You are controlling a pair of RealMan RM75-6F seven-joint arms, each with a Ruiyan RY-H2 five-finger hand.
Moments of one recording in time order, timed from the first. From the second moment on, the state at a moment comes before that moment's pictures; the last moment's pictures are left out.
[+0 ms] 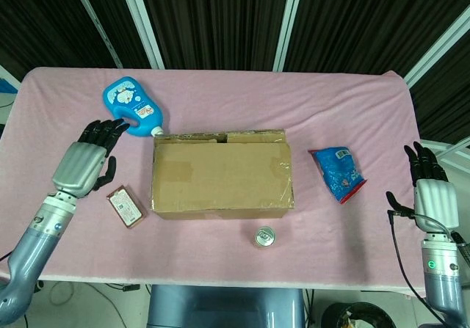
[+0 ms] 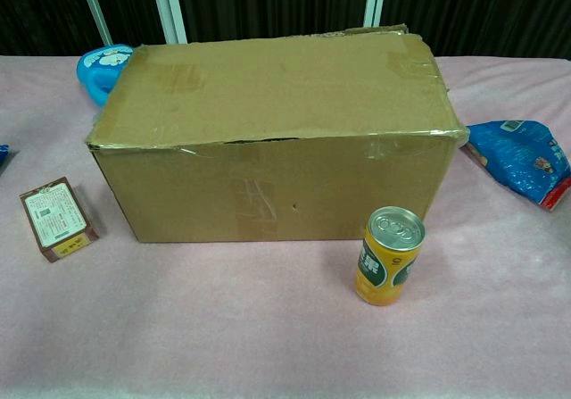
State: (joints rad) left arm -0.55 -1.01 -0.31 -1.97 1.12 1.04 0.35; right arm 0.28 -1.20 0.14 -1.61 -1.27 1.52 -0.10
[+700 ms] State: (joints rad) left arm -1.02 -1.18 -0.33 -1.82 0.54 0.84 0.64; right arm 0.26 -1.22 0.17 -1.58 -1.27 1.48 -0.02
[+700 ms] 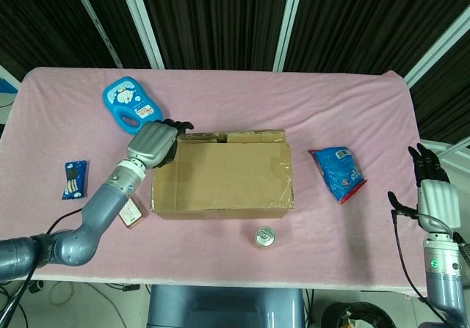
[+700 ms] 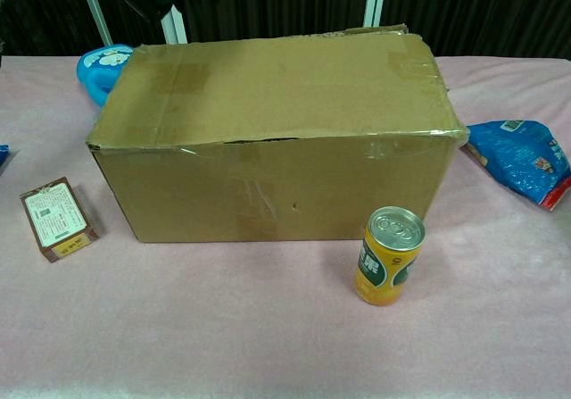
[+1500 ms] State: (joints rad) left arm -1.11 -1.22 -0.29 -1.80 0.47 0.88 0.58; right arm 0.24 -1.22 0.20 -1.57 -1.27 1.47 -0.03
